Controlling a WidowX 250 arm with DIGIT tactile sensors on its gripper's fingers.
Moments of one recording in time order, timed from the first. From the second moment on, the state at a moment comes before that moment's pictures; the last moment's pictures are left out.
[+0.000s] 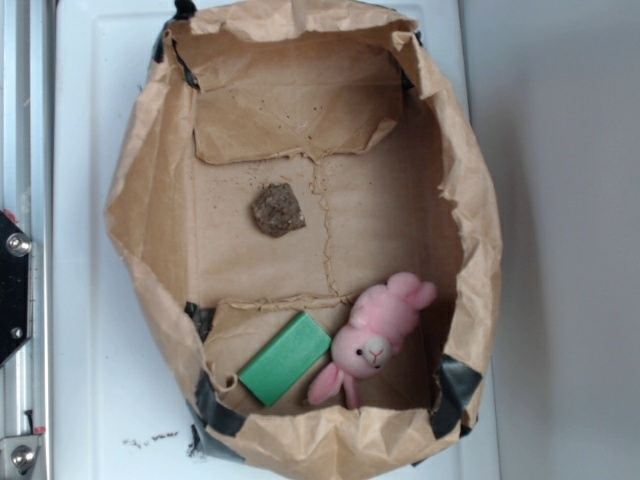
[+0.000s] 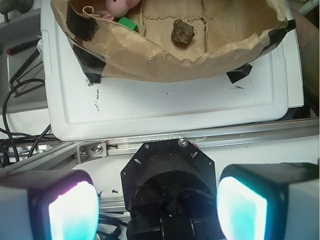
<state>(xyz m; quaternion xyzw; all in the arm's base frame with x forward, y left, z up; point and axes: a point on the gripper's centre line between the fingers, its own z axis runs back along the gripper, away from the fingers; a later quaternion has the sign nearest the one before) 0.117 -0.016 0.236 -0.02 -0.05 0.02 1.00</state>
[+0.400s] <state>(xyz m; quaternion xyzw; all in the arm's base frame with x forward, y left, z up) 0.115 -0.014 0.229 -0.01 -0.03 0.02 1.00</state>
